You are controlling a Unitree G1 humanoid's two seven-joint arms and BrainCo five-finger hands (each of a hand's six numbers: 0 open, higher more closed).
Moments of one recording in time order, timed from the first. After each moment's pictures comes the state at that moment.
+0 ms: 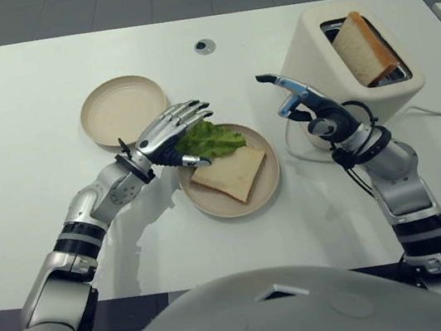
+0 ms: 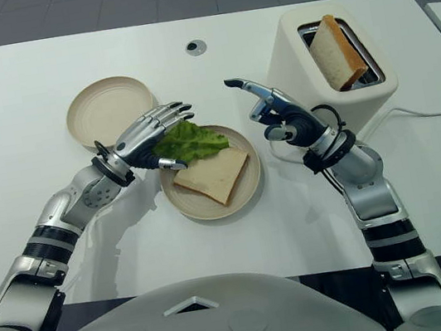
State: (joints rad) left arm -0.28 0.53 -0.36 0.37 0.81 -0.66 0.14; right arm 0.05 -0.48 0.07 -0.18 0.00 -0.48 0.42
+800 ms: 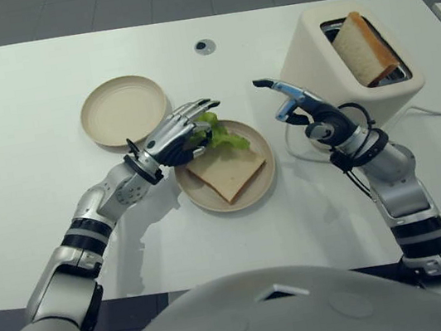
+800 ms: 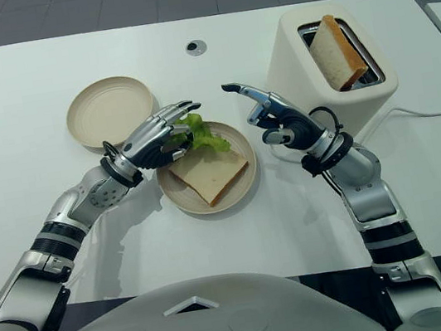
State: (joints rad) left arm -0.30 0.51 -0.40 0.39 0.66 -0.78 0.15; right arm 0.06 -0.47 0.07 -0.18 0.00 -0.49 0.43
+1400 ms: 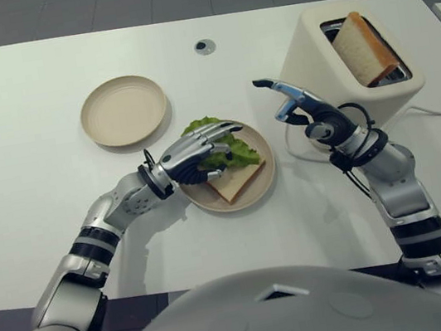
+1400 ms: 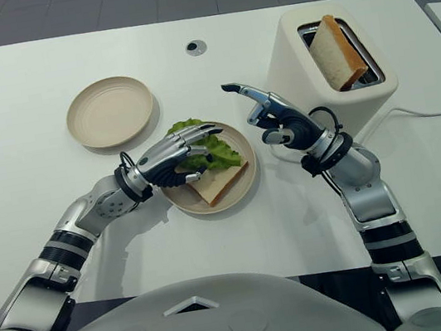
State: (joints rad) left arm -0.24 0.48 -0.44 0.36 0.63 -0.86 0.00; right arm 0.06 -0.47 0.07 -0.18 0.00 -0.48 0.43
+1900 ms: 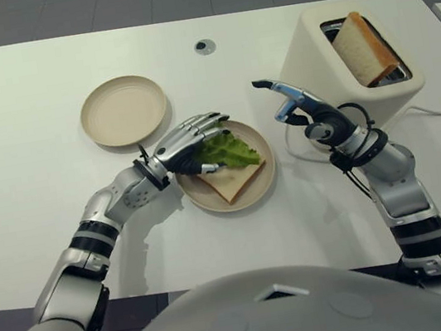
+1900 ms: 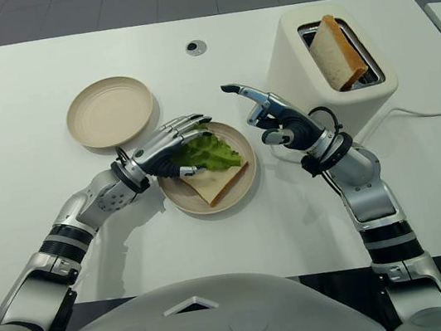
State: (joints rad) left arm -0.28 0.47 -0.42 0.43 0.75 -0.77 0.08; right arm 0.06 -0.47 0.07 -0.18 0.00 -0.48 0.44
